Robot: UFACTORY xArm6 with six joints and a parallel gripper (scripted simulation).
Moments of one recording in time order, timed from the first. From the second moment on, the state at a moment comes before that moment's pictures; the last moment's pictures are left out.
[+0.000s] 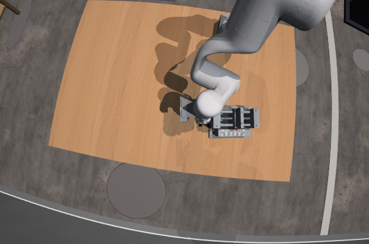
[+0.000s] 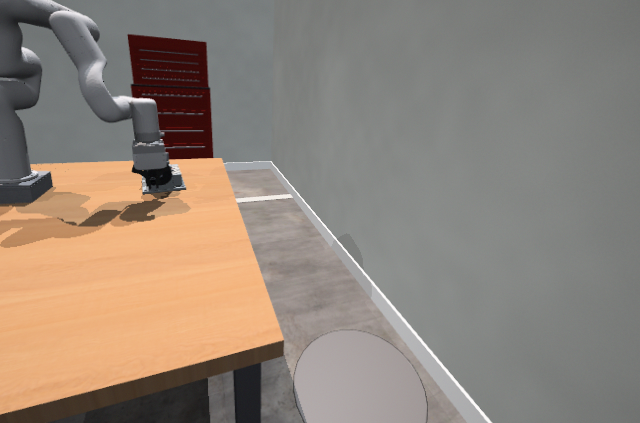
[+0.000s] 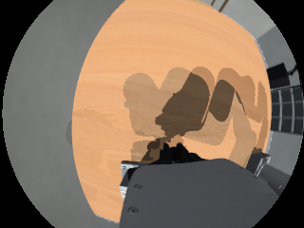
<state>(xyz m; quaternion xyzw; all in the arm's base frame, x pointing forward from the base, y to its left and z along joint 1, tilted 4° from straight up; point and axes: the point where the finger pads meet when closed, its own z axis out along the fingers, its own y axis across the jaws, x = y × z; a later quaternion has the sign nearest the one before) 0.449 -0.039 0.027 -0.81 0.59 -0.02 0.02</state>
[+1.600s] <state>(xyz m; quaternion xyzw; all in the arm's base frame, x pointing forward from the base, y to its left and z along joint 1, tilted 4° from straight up) 0.463 -0.034 0.069 -0.81 0.59 -0.02 0.02</state>
